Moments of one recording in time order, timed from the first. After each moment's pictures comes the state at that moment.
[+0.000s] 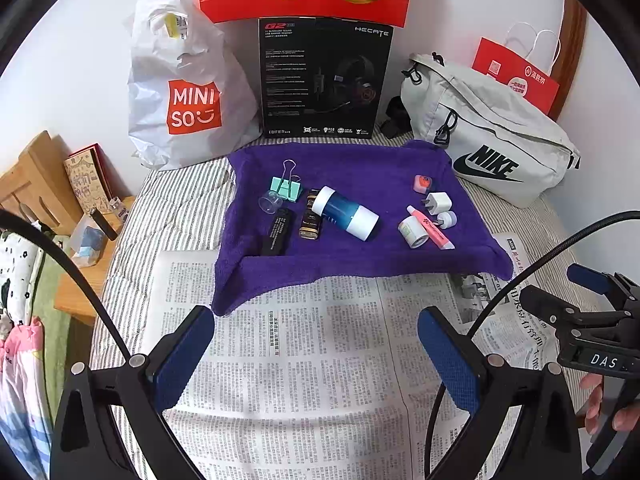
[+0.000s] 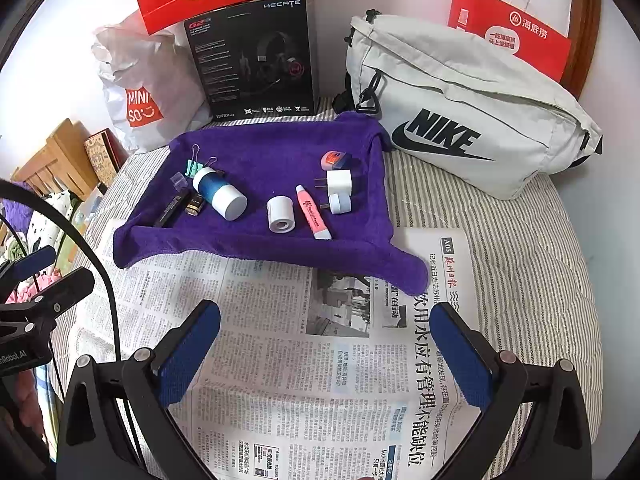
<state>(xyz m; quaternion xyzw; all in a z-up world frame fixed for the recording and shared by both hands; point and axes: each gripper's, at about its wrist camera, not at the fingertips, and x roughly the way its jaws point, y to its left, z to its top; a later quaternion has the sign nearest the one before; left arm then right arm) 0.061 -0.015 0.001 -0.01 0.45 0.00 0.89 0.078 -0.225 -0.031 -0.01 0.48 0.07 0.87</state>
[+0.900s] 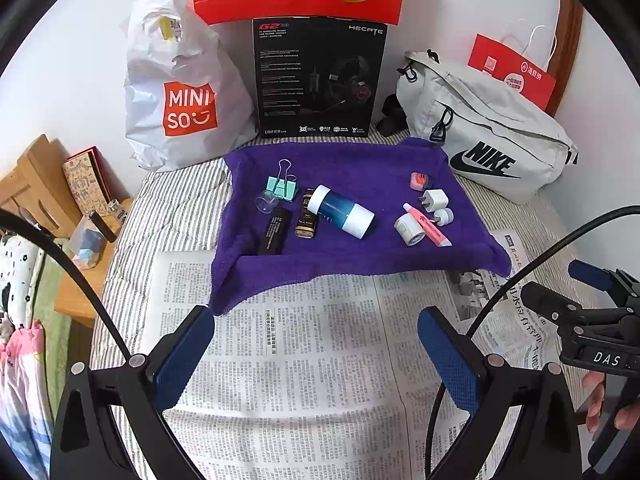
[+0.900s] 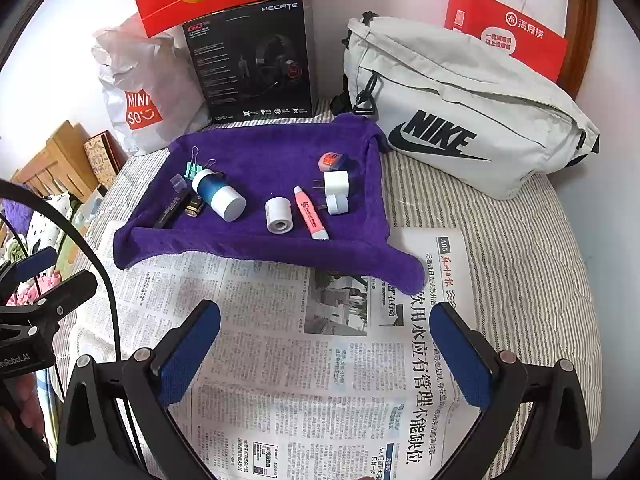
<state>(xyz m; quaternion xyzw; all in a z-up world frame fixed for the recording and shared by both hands) 0.060 -0.020 0.002 -0.01 0.45 0.00 0.89 0.076 -0.228 -0.029 -0.01 0.48 0.07 0.88</state>
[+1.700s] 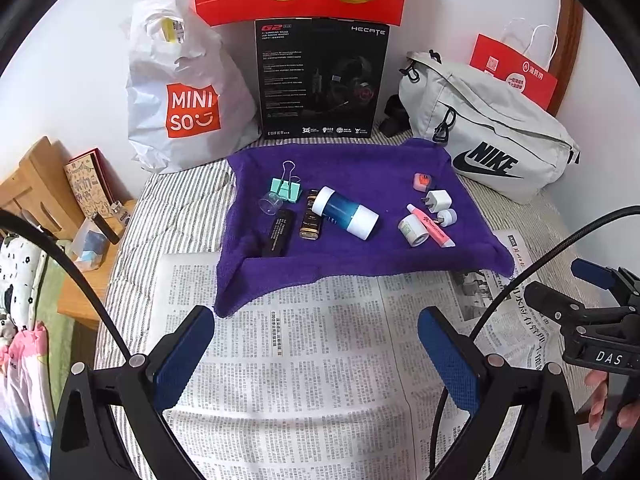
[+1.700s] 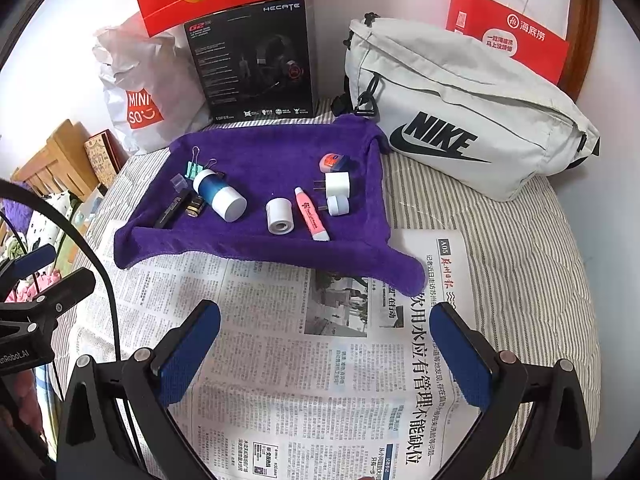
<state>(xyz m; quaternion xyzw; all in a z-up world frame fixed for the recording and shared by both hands) 0.060 -0.016 0.004 0.00 0.45 0.00 0.89 0.076 -0.228 -0.029 -0.02 0.48 0.07 0.88</state>
